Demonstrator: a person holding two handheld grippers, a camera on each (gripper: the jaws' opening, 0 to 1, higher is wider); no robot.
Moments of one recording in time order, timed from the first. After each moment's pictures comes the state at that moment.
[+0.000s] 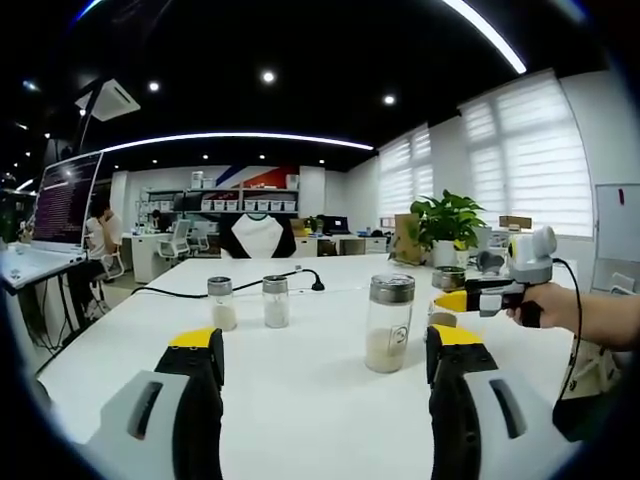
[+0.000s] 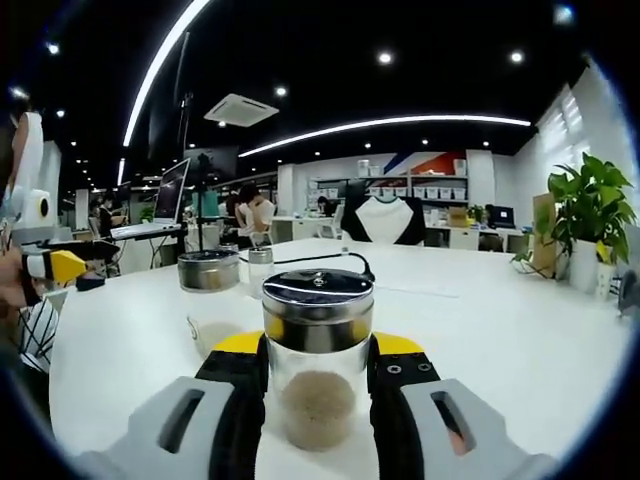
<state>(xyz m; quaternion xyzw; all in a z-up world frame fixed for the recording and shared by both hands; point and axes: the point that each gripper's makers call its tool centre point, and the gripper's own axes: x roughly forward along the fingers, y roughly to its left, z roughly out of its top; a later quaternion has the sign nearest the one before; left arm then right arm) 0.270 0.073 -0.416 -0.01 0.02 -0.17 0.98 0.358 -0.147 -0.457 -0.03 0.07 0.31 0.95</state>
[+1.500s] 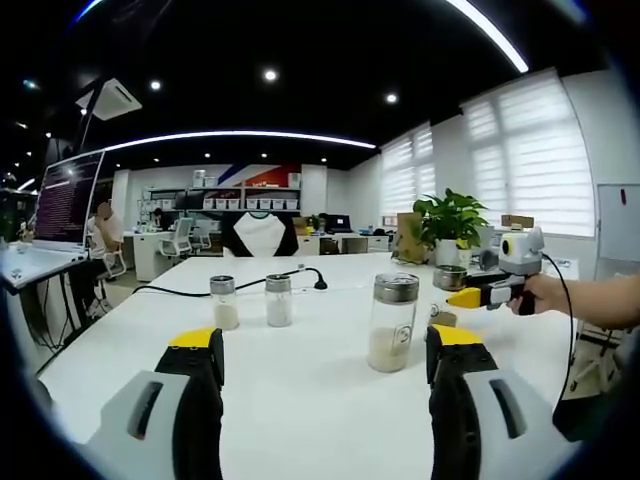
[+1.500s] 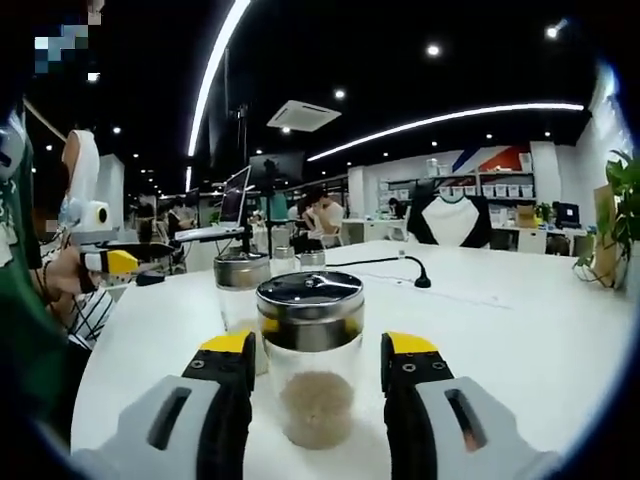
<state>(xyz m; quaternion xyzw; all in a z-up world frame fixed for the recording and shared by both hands) 0.275 0.078 -0.418 -0.01 0.02 -0.17 0.99 0.350 -0.141 -0.457 -0.03 0.07 0.45 0.89</state>
